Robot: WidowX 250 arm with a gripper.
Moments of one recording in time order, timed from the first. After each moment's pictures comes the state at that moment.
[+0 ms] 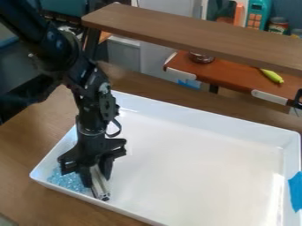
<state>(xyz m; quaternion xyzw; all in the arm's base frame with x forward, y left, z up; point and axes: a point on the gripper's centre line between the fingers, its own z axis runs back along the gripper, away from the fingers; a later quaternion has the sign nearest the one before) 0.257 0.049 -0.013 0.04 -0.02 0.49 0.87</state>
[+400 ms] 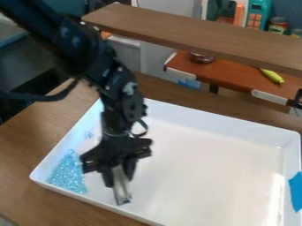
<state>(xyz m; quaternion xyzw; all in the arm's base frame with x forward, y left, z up) 0.269 -0.001 0.007 0.02 -0.07 0.43 0.90</state>
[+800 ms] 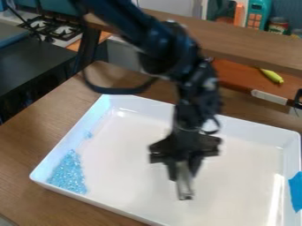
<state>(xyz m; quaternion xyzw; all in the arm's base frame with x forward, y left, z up) 0.320 -0.086 0.017 0.00 -0.08 0.33 0.94</state>
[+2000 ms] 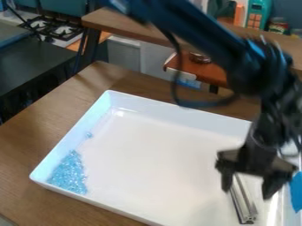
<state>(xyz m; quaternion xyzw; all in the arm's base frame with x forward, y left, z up) 0.351 -0.159 0.028 0.01 -0.10 0.17 0.98</state>
